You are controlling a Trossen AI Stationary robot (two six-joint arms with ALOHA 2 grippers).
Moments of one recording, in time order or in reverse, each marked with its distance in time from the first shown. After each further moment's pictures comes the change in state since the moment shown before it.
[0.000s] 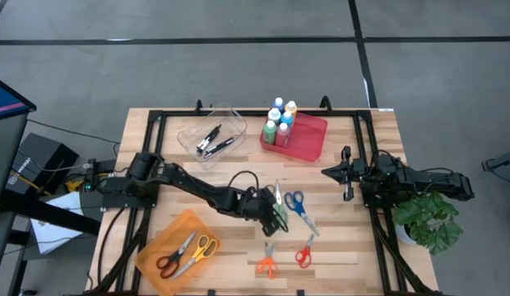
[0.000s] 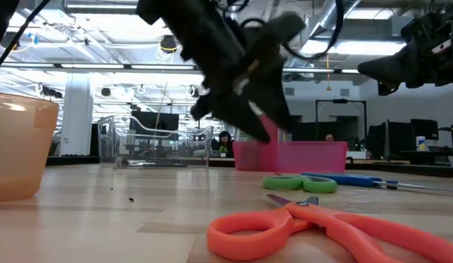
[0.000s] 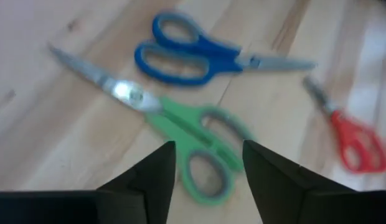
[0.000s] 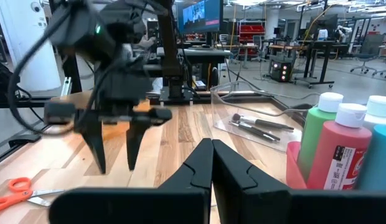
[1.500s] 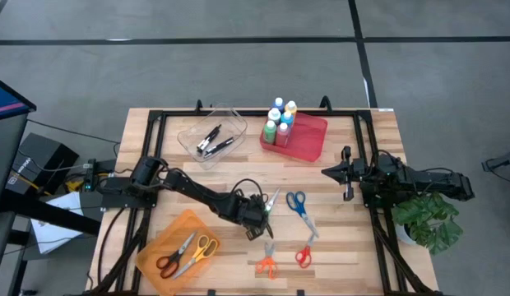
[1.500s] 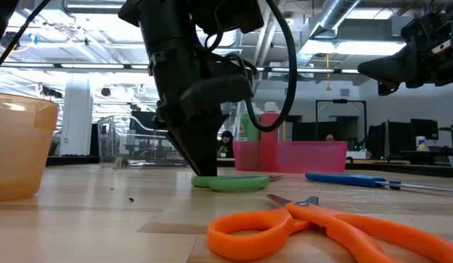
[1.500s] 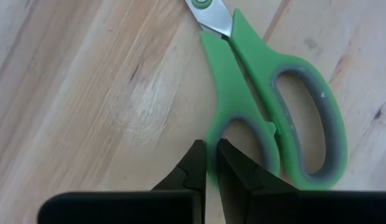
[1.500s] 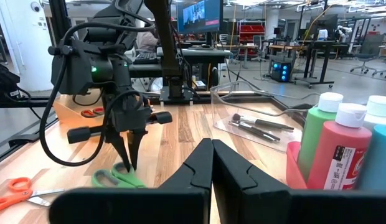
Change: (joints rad) left arm -0.050 0.102 0.008 -0.422 0.110 -0.022; right arm 0.000 0.000 0.000 -0.001 0.000 0.000
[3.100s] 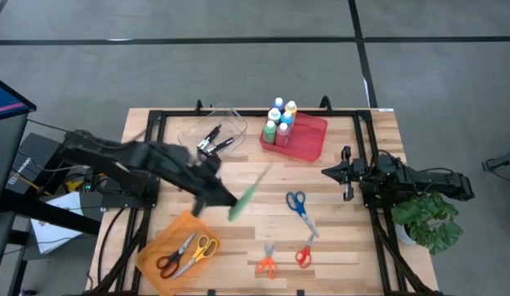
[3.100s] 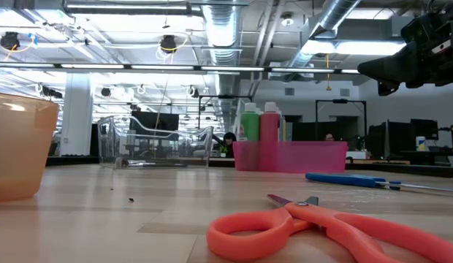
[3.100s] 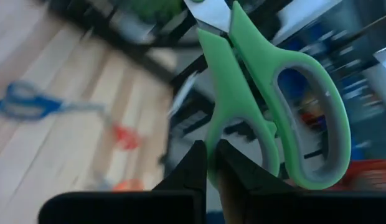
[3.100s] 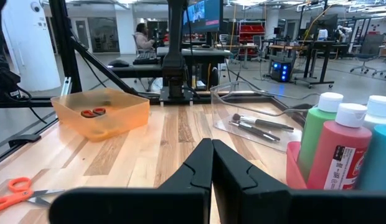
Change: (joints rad) left arm 0.037 -0.830 -0.008 0.223 0.291 -0.034; right arm 0.000 0.000 0.000 0.000 0.000 0.000
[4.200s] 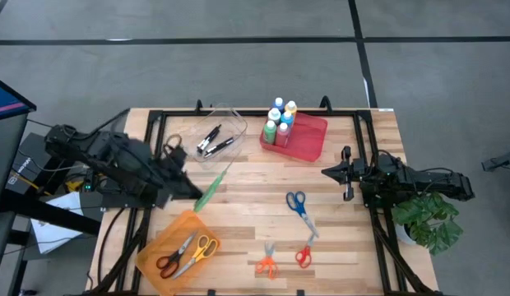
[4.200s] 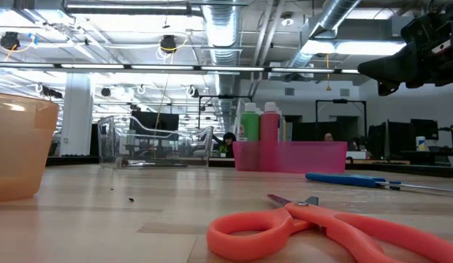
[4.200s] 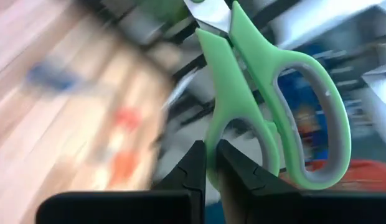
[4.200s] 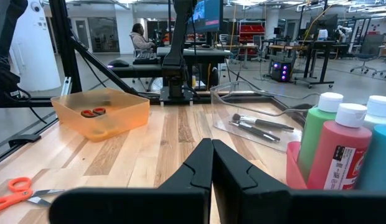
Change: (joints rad) left arm -0.086 -0.241 0.002 -0.227 -0.105 -0.121; right arm 0.000 0.000 0.000 0.000 0.000 0.000
